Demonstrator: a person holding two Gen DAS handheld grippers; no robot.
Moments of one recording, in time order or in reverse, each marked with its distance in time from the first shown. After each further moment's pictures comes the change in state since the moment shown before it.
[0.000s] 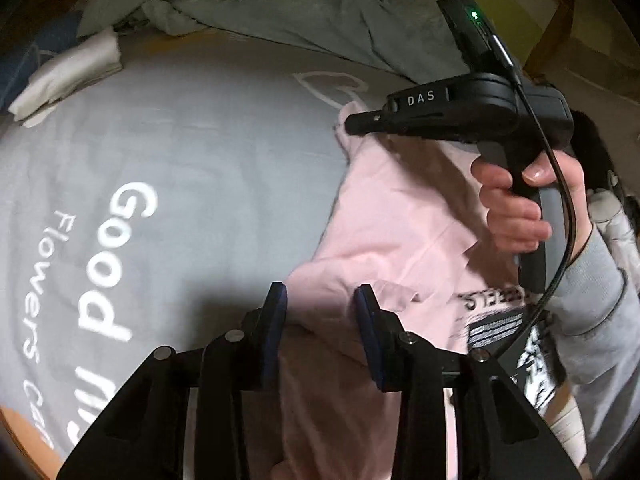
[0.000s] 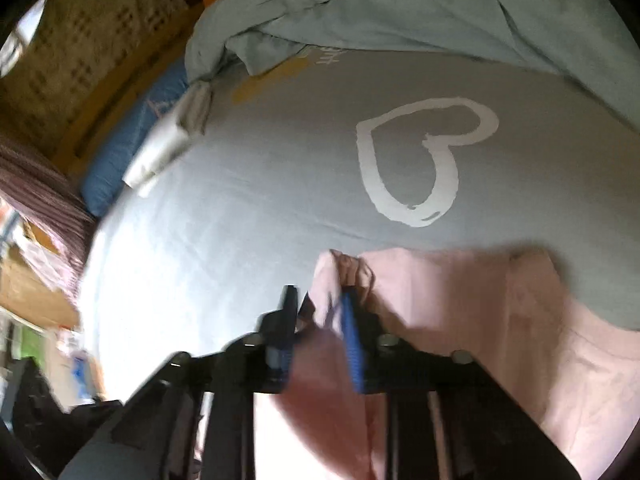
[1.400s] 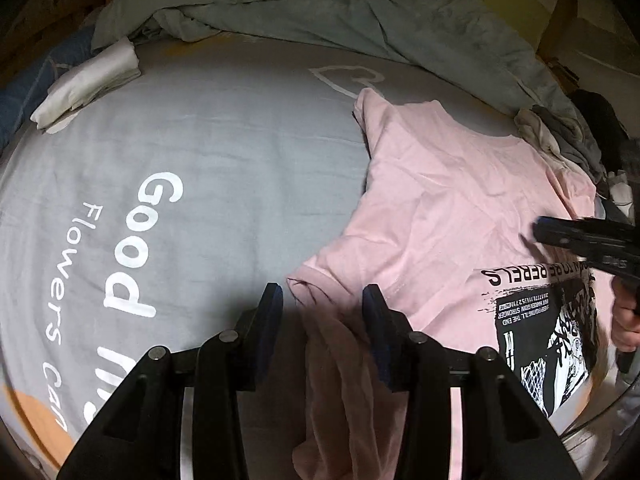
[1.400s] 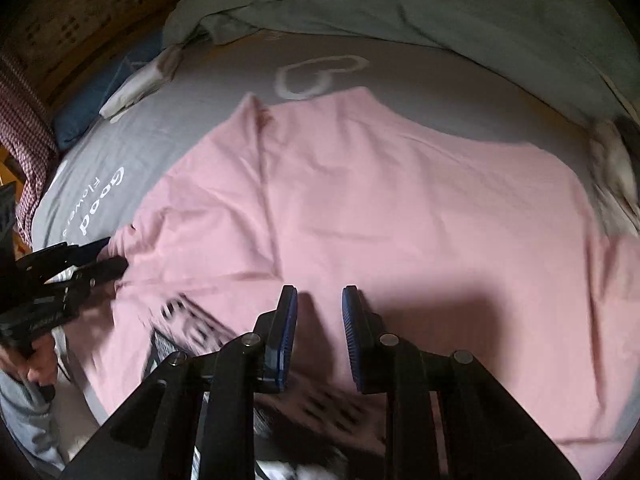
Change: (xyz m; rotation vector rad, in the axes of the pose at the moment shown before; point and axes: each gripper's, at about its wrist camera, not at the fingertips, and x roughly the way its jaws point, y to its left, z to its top) left arm -0.007 -0.004 -0.016 0.036 -0.004 0.105; right arm -0.127 -0.071 -0.140 -0.016 -0.009 -0.213
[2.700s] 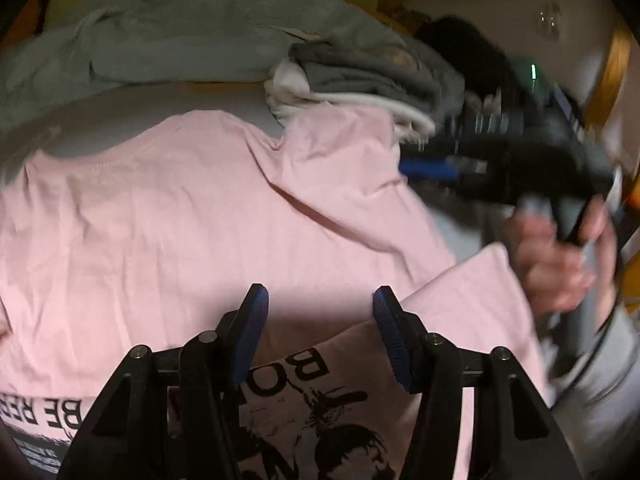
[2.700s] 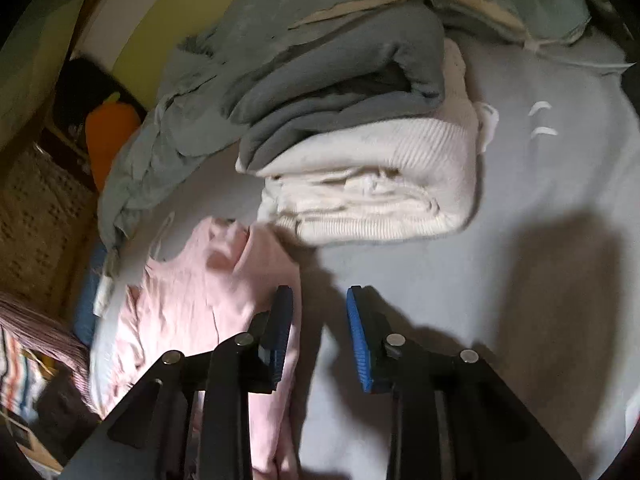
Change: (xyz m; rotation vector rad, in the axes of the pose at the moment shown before) left arm 0.070 -0.326 -0.006 0.334 -0.063 -0.305; right arm -0.068 -0.303 -0.076 0.603 -0.254 0.184
